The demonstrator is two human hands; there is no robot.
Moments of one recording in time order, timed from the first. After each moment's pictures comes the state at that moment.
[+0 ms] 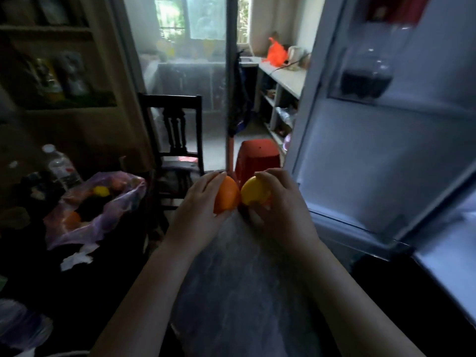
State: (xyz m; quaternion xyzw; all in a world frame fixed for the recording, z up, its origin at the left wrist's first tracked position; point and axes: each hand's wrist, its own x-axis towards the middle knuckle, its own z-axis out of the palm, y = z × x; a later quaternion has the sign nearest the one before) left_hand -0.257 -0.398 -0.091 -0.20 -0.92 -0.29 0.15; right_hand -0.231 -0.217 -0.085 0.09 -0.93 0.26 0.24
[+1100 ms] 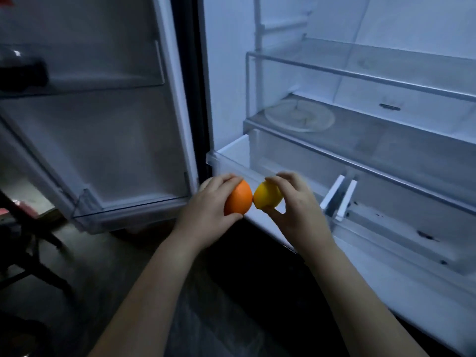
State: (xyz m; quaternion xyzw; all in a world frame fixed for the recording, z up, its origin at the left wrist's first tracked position) left_hand -0.081 -0.013 -0.085 -0.56 -0.78 -0.28 0.00; right_hand 0.071 0.113 -0.095 -0.22 -0.90 0.17 0.34
